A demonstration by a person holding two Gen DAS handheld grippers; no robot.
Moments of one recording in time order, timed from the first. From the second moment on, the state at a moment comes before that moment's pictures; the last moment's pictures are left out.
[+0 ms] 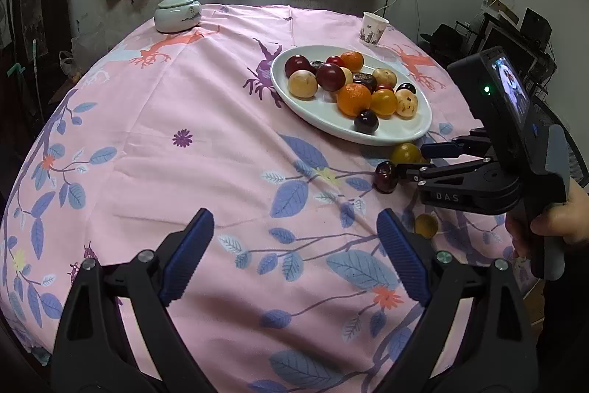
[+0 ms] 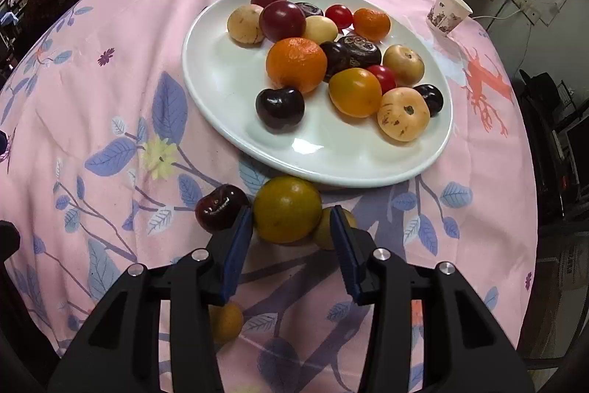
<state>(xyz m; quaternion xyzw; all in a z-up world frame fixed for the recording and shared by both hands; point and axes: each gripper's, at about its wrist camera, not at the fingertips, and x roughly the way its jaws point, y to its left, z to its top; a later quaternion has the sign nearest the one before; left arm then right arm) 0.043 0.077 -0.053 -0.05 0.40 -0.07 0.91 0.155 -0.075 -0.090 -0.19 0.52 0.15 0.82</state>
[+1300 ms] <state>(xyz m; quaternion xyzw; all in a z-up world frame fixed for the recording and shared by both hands) 0.135 -0.039 -0.116 0.05 0.46 -0.15 0.87 0.083 -0.190 -0.096 0.05 0.47 0.17 0.86</state>
